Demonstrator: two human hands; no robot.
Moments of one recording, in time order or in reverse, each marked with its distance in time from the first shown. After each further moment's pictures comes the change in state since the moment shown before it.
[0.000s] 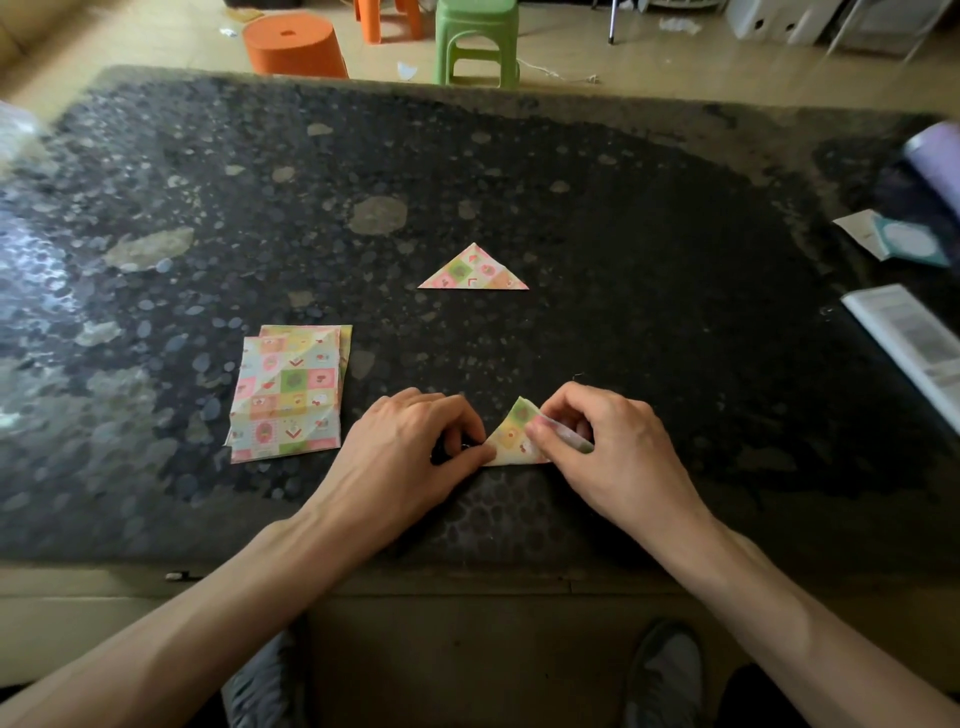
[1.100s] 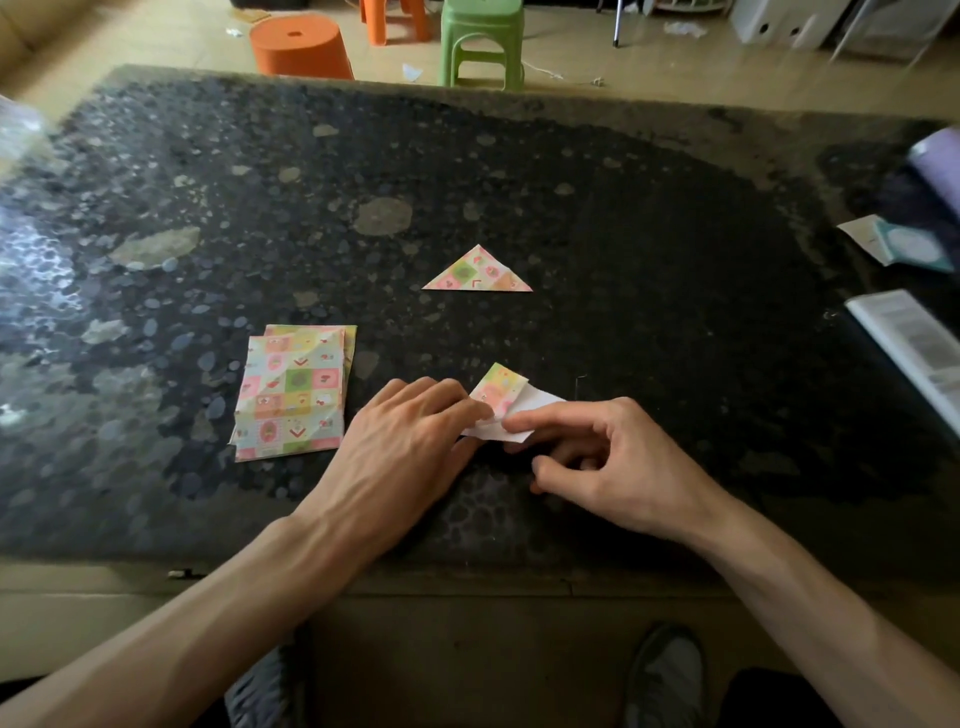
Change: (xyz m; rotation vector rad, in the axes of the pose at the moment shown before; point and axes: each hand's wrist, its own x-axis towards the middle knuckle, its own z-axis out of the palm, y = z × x) left_hand 0.000 -0.003 0.002 0.231 0.110 0.202; right_hand -0.002 -0.008 -0.026 0.471 -0.350 -0.049
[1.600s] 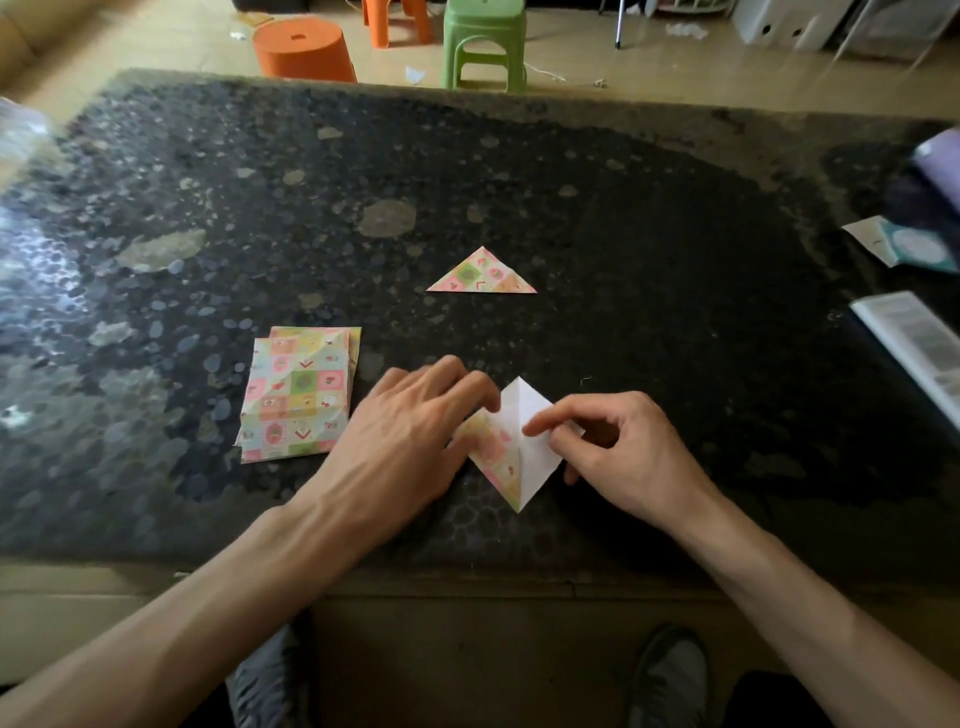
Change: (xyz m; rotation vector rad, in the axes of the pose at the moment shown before) left_hand 0.009 0.000 -0.015 -0.094 -0.061 -0.051; right_hand 0.009 0.012 0.007 -0.122 0.221 0.014
